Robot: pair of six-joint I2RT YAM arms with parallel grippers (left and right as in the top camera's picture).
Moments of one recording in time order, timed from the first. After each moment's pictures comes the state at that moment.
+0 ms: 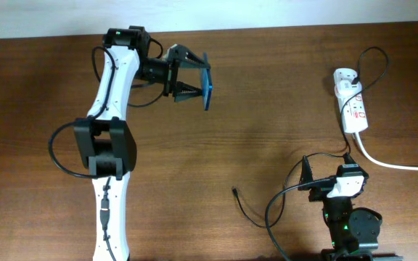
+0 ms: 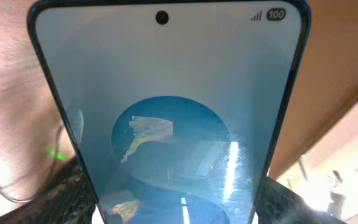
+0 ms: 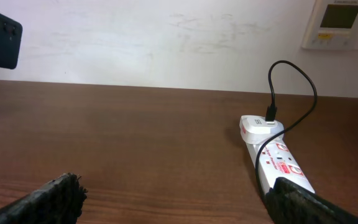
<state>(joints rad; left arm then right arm) -0.12 2.58 2.50 -1.63 1.40 -0.27 -0.02 0.01 0.01 -0.07 -0.05 -0.03</state>
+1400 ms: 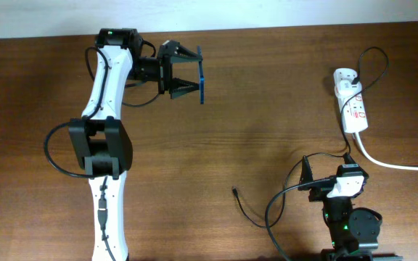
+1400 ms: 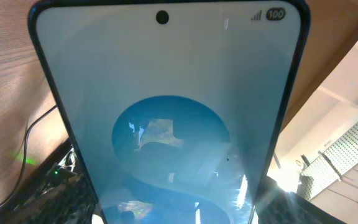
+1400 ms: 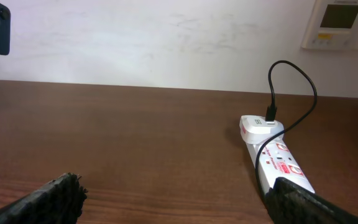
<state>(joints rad) -0.09 2.58 2.50 -1.68 1.52 -0.20 -0.02 0.01 0.01 -0.07 -0.05 -0.03</state>
